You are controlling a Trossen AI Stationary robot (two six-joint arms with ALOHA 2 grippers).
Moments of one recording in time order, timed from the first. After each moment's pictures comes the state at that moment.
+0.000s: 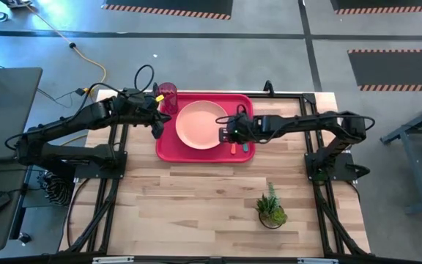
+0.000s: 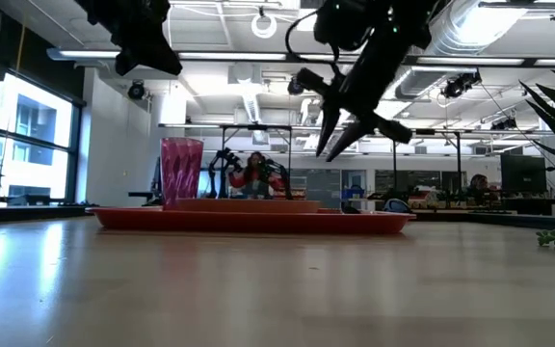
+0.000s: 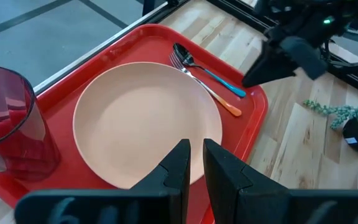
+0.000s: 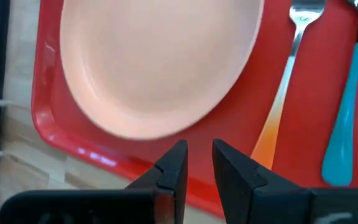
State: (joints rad) left arm 0.42 0.92 0.92 -0.61 0.02 -0.26; right arm -0.16 1.64 1.14 -0.48 0.16 1.26
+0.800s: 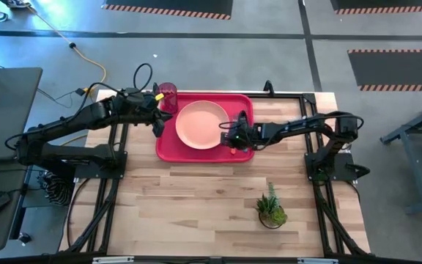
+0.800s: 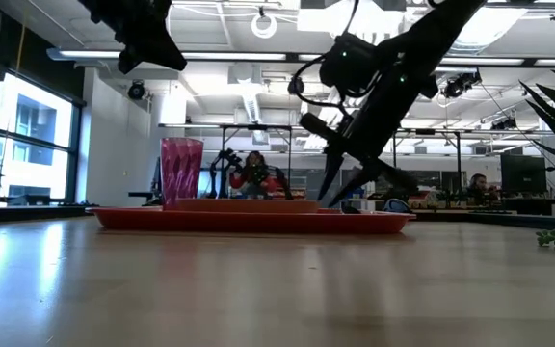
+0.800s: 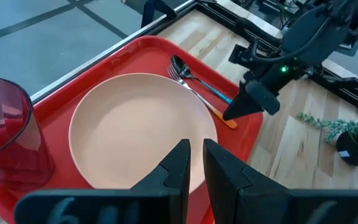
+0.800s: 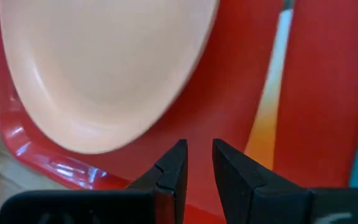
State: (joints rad) left arm 0.42 0.92 0.92 -0.57 0.02 -0.28; right arm -0.18 1.72 0.93 -0.15 0.10 1.35
